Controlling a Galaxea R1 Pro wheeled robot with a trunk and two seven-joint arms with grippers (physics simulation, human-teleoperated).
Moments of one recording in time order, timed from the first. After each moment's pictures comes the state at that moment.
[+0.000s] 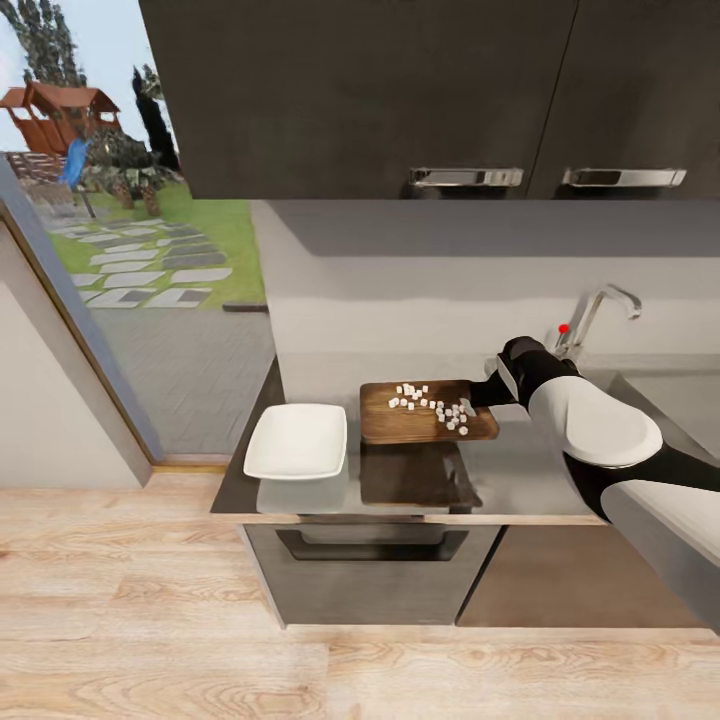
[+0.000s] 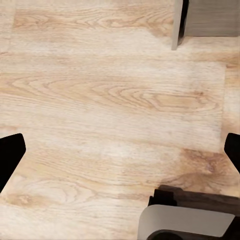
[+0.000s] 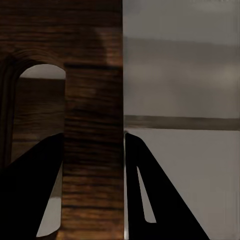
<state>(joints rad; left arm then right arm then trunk) -0.33 -0.01 -0.55 0.04 0.55 -0.50 0.25 -1.50 0.04 -1.05 -0.22 1.32 0.82 0.22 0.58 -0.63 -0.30</state>
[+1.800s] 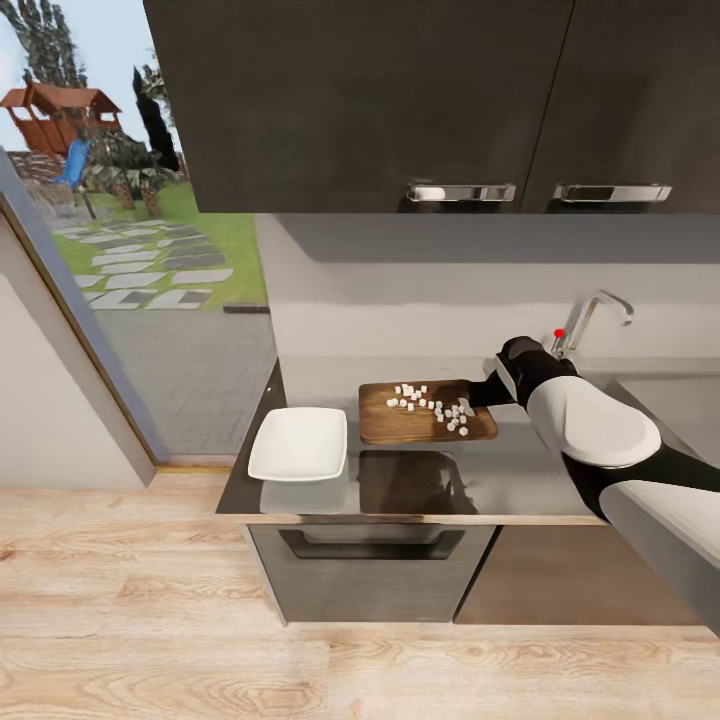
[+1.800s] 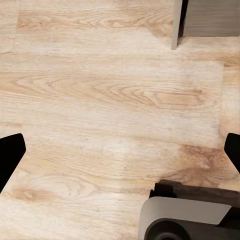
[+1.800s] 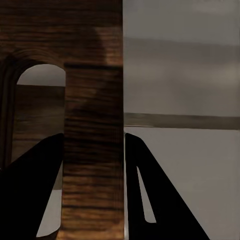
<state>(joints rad) -0.33 -0.01 -0.55 0.04 0.55 -0.50 0.25 -1.50 0.04 -1.05 -0.22 1.32 0.82 0.22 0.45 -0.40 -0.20</state>
